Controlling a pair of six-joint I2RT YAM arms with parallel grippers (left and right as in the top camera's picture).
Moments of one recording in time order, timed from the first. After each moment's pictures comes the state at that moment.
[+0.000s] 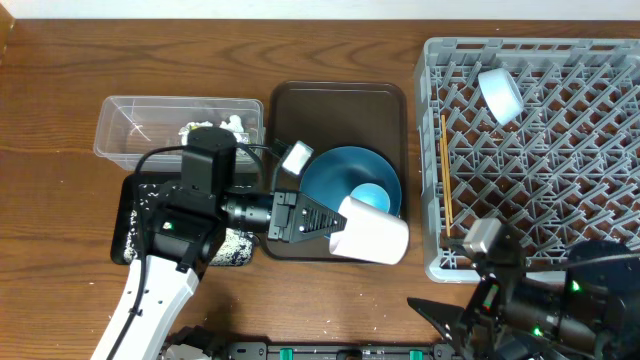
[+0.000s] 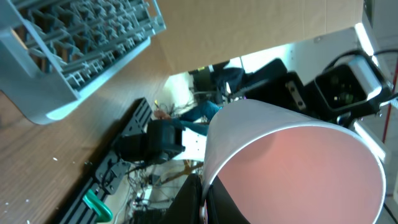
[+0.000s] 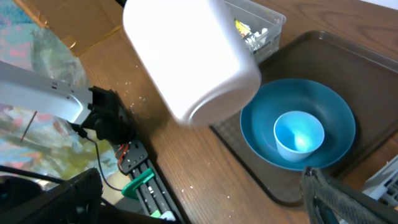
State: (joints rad) left arm -0.31 1.09 0.90 -0.47 1.36 -0.64; right arm 0.46 0.65 1.15 -1.10 -0.58 -0.03
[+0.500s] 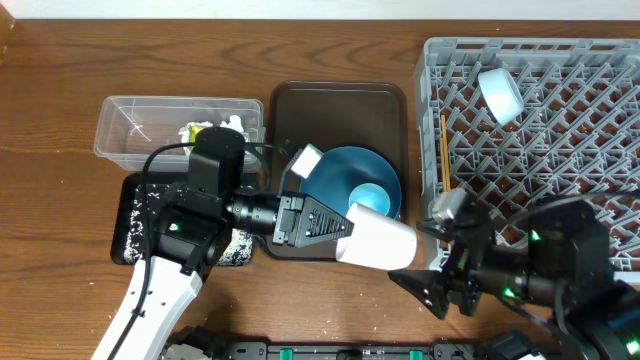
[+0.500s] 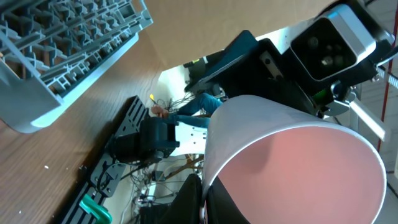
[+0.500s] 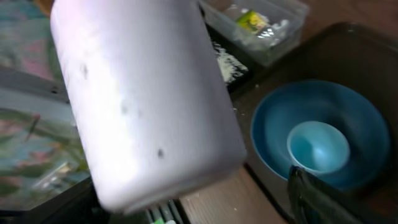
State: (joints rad) left arm -0.35 1.09 0.90 -0.39 1.38 -0.64; right arm 0.46 0.80 1.12 -0.99 -0.67 -0.04
